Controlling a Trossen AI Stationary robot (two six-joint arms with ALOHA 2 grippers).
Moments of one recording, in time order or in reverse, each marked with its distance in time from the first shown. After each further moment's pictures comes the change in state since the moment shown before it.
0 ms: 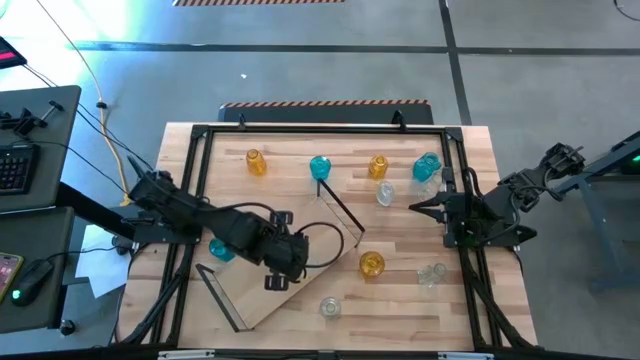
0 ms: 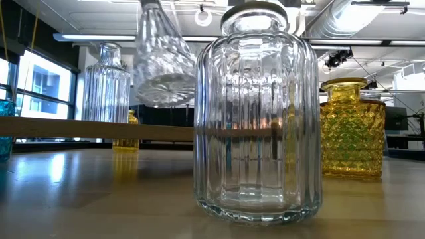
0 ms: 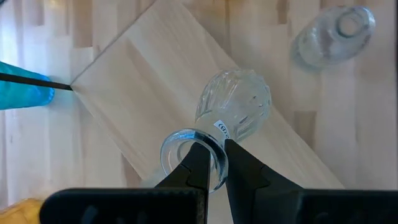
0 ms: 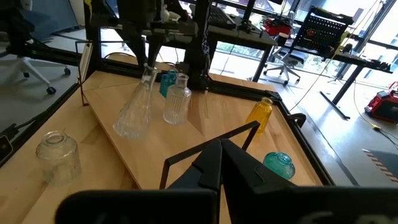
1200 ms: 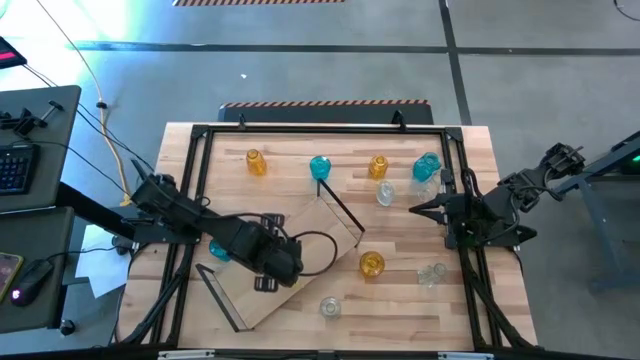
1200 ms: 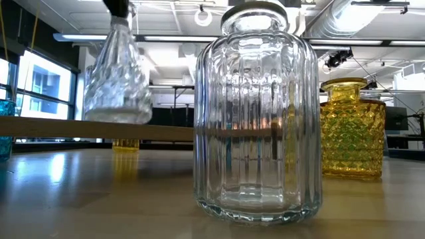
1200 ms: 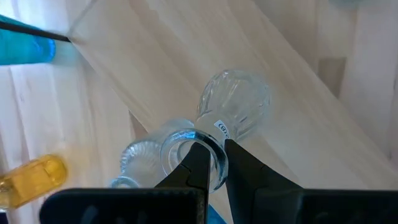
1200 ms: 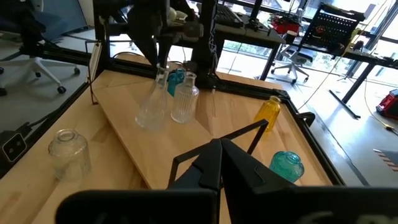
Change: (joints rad) left arm -0.028 0.050 -0.001 -0.161 -0.003 -0.039; right arm 0.000 0.000 0.000 -0.008 -0.031 0.016
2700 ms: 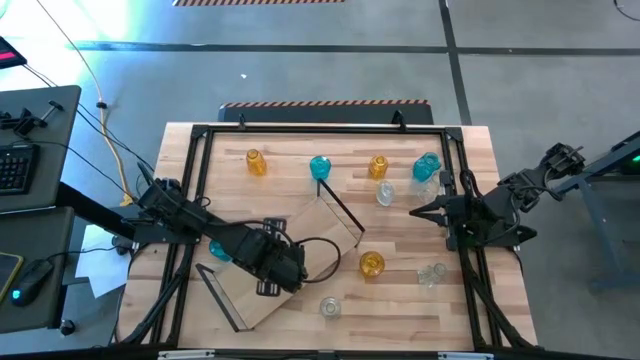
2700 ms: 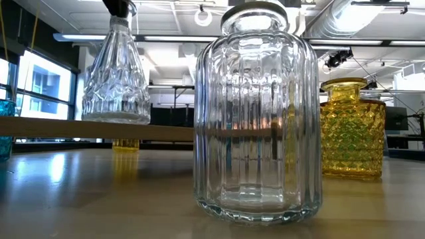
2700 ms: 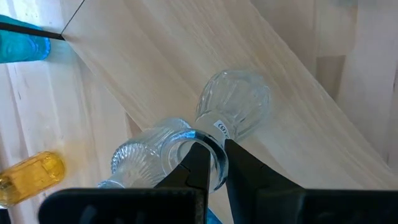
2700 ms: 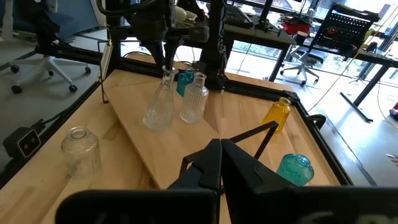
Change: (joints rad) left arm -0.017 0.047 0.056 -0.035 -0.003 -0.037; right arm 0.000 0.000 0.000 0.001 -0.041 -0.004
